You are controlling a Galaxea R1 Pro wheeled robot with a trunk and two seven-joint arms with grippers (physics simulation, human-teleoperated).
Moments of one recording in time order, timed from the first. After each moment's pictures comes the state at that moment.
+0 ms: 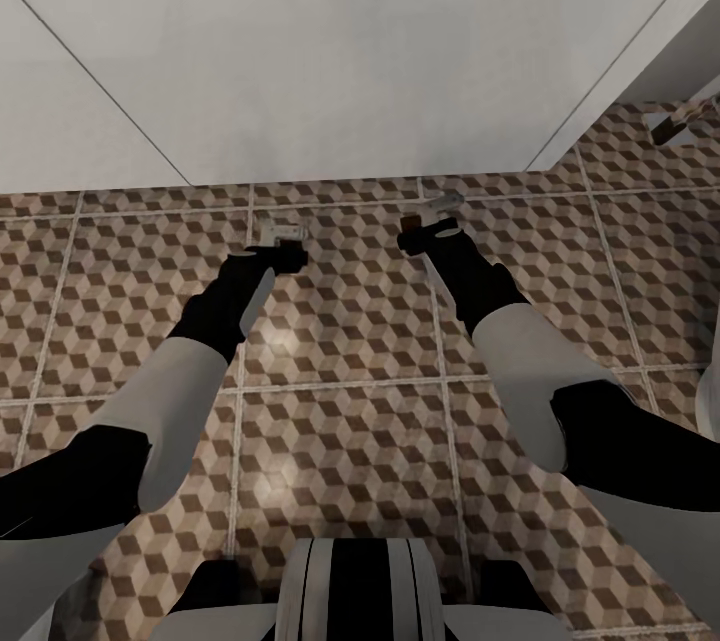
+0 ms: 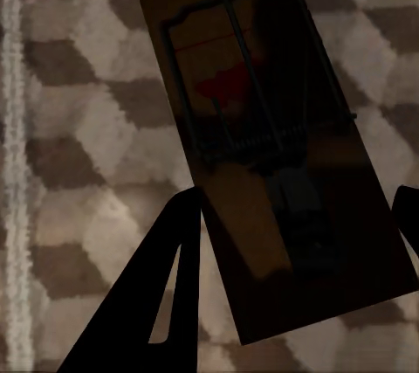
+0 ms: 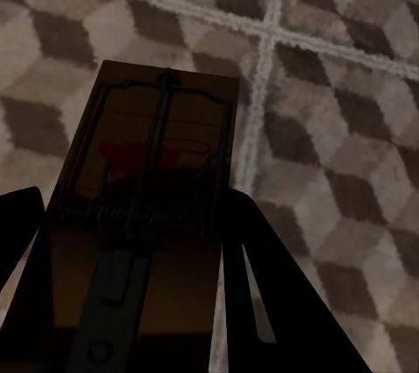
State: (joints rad) left arm -1.27 -0.10 -0.12 -0.71 0.06 0.49 0.14; right arm -1.40 0.17 0.11 -0.53 0.22 0.41 -0.10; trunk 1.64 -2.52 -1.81
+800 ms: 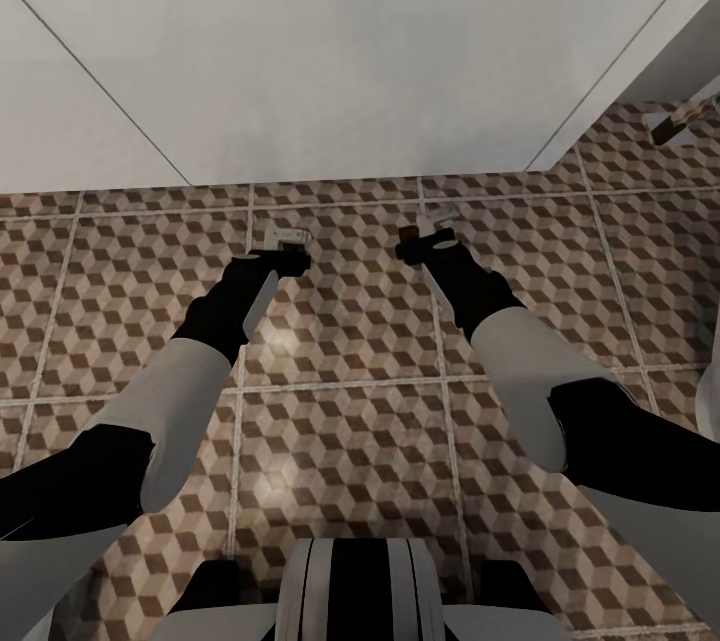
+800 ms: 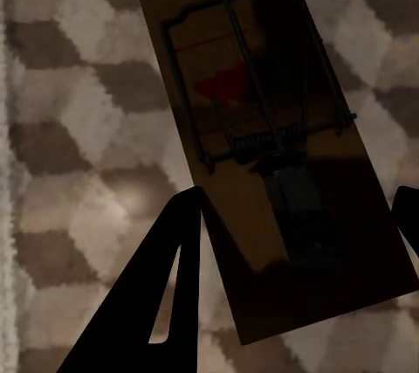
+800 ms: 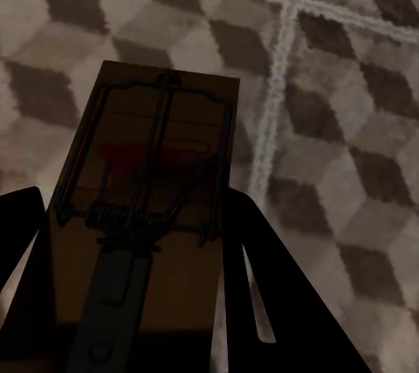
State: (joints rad) left arm -1.27 -0.11 -0.11 -0.69 0.06 0.49 0.14; right arm -1.40 0.17 0.11 -0.45 0.22 0.35 -0.10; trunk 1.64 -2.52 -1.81
